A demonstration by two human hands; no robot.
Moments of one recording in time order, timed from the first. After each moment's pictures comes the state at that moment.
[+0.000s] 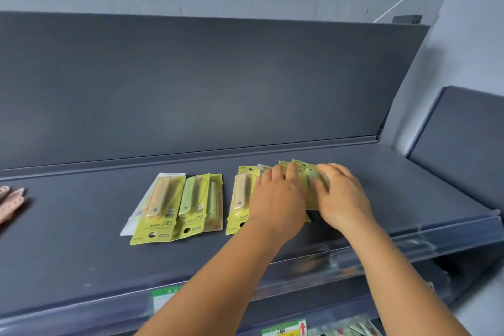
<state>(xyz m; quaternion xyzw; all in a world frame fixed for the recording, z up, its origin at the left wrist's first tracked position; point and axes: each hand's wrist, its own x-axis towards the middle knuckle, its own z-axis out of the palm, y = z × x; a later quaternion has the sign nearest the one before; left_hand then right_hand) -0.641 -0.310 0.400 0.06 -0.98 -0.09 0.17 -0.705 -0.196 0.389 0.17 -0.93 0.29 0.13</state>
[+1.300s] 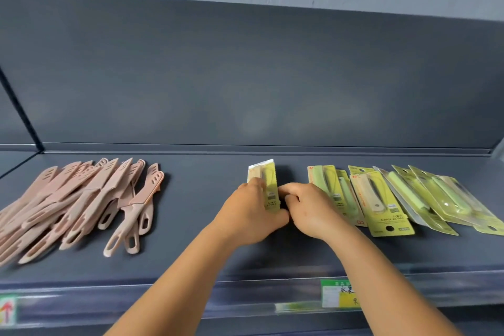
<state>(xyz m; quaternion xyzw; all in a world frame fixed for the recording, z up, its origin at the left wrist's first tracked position) -0.487 -0.543 0.389 0.22 -0.92 -0.33 0.09 -0.581 -0.435 0.382 0.35 -0.90 0.25 -0.06</state>
